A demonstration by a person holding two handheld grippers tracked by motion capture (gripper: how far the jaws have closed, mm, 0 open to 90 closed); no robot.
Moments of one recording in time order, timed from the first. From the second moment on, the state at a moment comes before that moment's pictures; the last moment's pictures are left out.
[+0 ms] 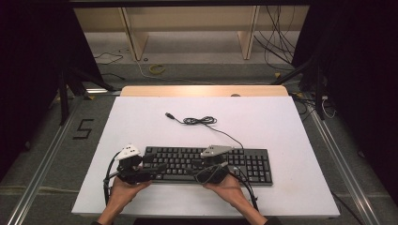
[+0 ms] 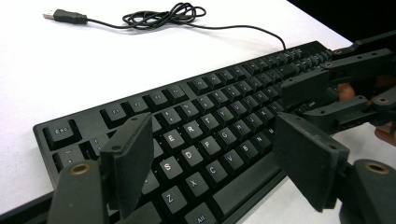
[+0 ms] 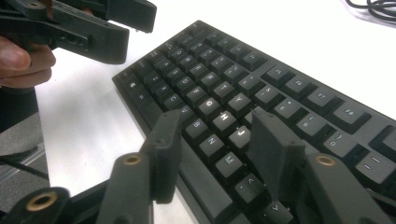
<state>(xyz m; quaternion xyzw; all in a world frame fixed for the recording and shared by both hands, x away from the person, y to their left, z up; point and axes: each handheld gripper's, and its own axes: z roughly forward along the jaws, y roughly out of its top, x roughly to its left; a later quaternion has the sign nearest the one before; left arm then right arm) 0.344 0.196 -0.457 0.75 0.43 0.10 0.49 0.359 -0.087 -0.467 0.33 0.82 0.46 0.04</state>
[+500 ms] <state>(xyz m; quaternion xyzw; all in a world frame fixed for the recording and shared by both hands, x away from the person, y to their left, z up) 0.355 0.187 -0.456 0.75 0.44 0.10 0.48 0.353 -0.103 -0.461 0.33 0.81 0.48 0.04</state>
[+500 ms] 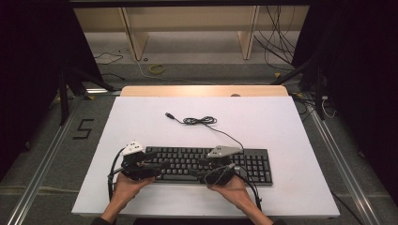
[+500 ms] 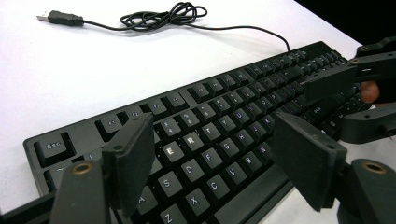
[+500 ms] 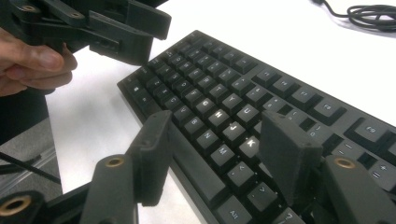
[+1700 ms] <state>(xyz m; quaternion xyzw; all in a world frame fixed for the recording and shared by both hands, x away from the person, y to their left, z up) 0.387 0.146 -0.466 0.80 0.42 0.08 0.41 0.339 -0.136 -0.457 0.35 0.80 0.49 0.07</state>
